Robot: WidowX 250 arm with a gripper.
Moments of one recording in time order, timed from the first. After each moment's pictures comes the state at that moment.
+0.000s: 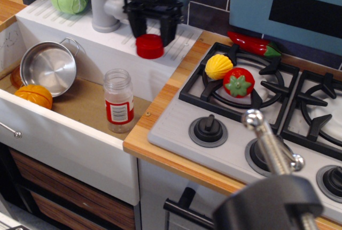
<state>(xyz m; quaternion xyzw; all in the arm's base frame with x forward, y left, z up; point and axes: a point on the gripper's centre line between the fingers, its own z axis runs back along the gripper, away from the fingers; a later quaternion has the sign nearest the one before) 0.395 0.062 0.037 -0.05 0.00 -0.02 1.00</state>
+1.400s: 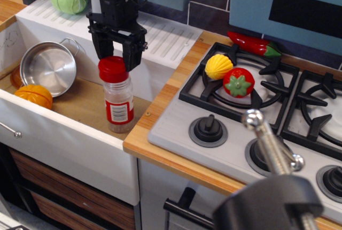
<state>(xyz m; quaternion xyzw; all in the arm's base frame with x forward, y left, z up) 0.347 0.079 0.021 -0.03 0.01 -0.04 1.00</state>
